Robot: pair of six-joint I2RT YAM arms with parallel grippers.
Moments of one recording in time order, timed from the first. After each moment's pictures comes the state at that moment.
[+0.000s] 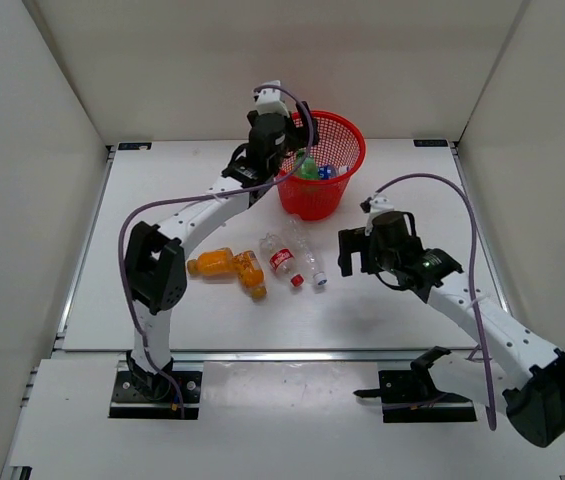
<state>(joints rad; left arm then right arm) -0.63 2.00 1.79 0.16 -0.34 -0.42 0.52 1.01 0.83 -0.53 0.11 0.24</state>
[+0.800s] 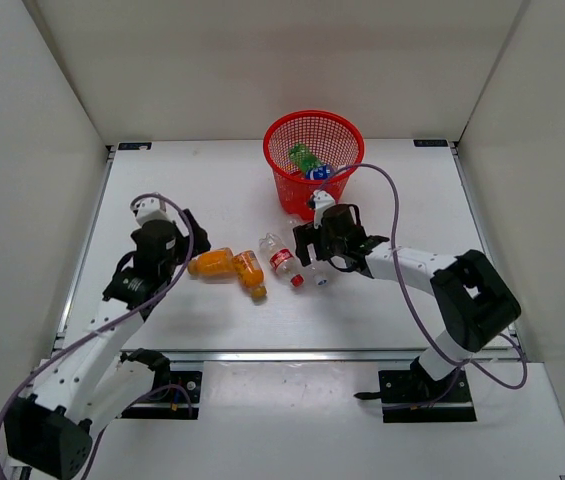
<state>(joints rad) -0.35 0.88 0.71 -0.31 -0.33 -0.55 0.61 1.59 0.86 0.08 -0.02 0.13</state>
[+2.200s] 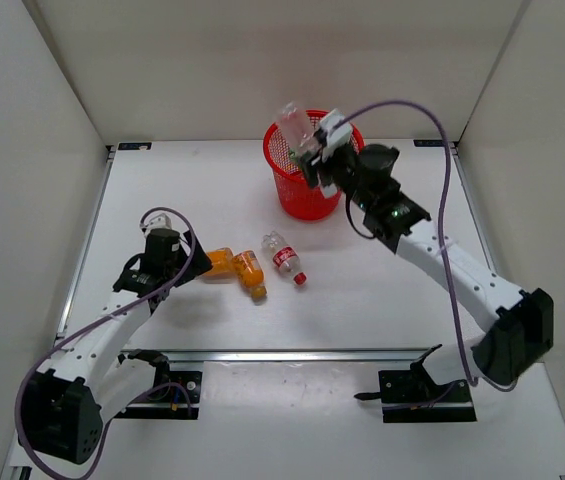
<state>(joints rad) -0.26 0.96 0.59 -0.41 -0.15 -0.65 0.62 1.36 1.24 0.12 -0.02 -0.26</state>
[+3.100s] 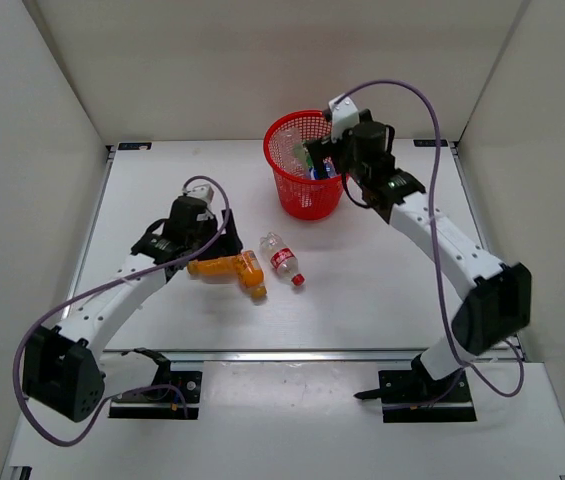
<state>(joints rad) -0.41 1.16 0.88 -0.48 -0.02 -0.48 0.47 1.61 1.50 -0.11 0.13 -0.26</state>
